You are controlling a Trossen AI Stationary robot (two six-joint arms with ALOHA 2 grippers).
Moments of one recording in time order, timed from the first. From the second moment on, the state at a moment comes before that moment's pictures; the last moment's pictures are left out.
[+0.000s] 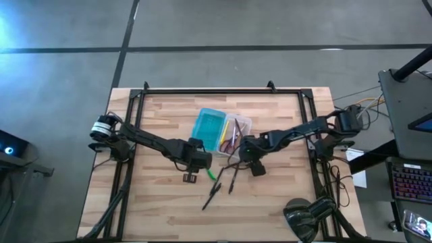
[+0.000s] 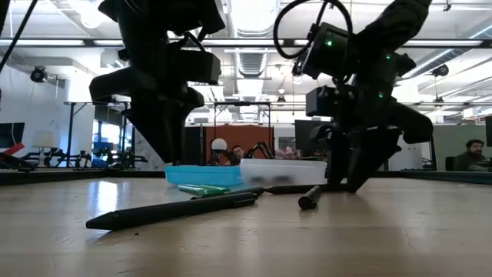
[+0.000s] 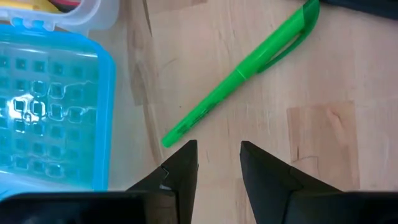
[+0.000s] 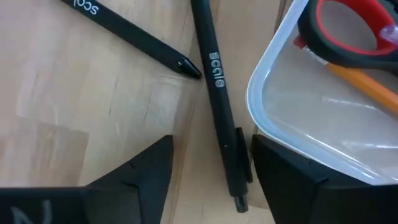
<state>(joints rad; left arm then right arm) -0.18 1.71 1.14 -0.70 -0.16 -0.01 0.02 1.71 0.82 -0.31 -0.10 -0.15</state>
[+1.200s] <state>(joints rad) -0.18 1.71 1.14 -0.60 -0.19 -0.06 -0.17 1.61 0.93 -0.35 0.32 -0.95</state>
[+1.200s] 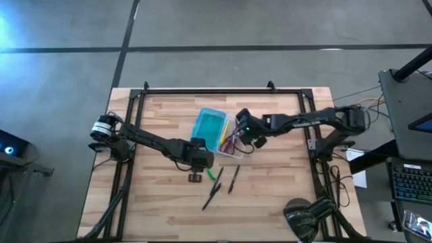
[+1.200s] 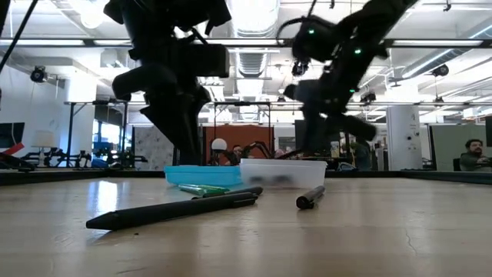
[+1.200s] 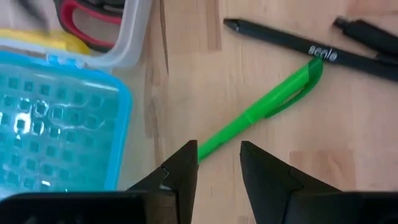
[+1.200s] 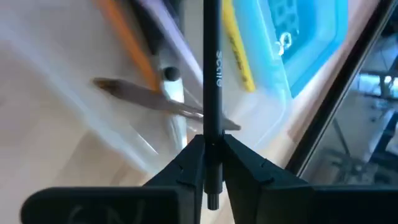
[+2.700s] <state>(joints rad) -0.13 1.87 1.15 -0.51 -0.03 0.38 0.03 1.20 0.78 -0.64 0.47 -0.21</state>
